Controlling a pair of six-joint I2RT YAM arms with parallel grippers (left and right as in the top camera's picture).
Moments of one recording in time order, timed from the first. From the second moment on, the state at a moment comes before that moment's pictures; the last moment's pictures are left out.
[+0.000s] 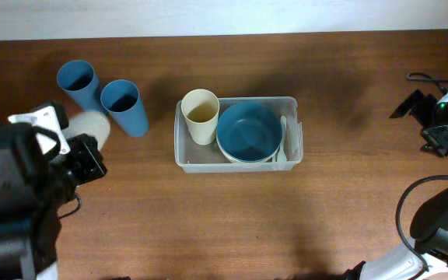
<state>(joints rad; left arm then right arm) 0.14 0.99 1.39 -1.08 0.21 -0.28 -0.52 1.87 1.75 -1.32 -0.24 0.31</state>
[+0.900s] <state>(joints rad) -0.39 1.63 2.01 -1.12 0.07 -0.11 -0.52 1.87 1.75 -1.32 -0.24 0.31</state>
